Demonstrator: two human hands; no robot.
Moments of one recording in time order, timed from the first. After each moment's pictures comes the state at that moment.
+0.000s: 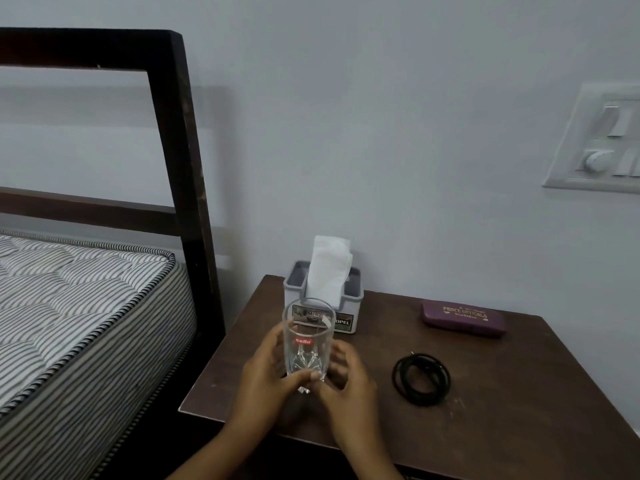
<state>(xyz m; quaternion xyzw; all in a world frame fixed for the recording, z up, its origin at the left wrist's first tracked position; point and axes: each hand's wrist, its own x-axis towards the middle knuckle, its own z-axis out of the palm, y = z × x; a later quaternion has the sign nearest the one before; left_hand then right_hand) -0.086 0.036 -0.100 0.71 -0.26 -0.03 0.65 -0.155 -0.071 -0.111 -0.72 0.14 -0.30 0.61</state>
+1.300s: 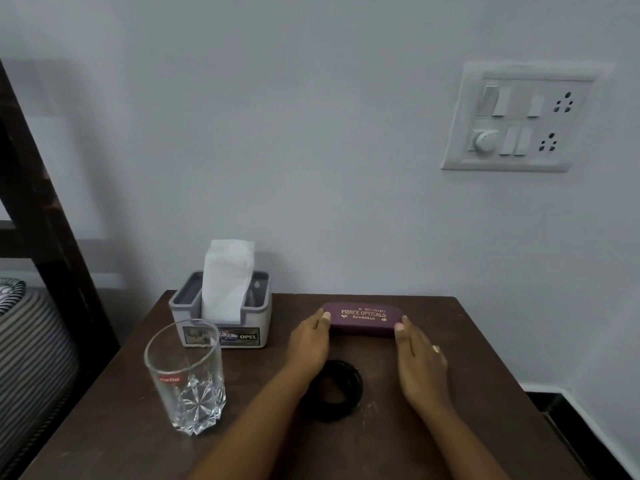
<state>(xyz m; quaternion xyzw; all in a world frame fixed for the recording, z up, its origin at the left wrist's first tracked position) -0.096 -0.169 -0.083 0.80 -0.22 -0.19 0.52 -0.216 -0.286 -0.113 -0.82 0.40 -0.26 0.32</state>
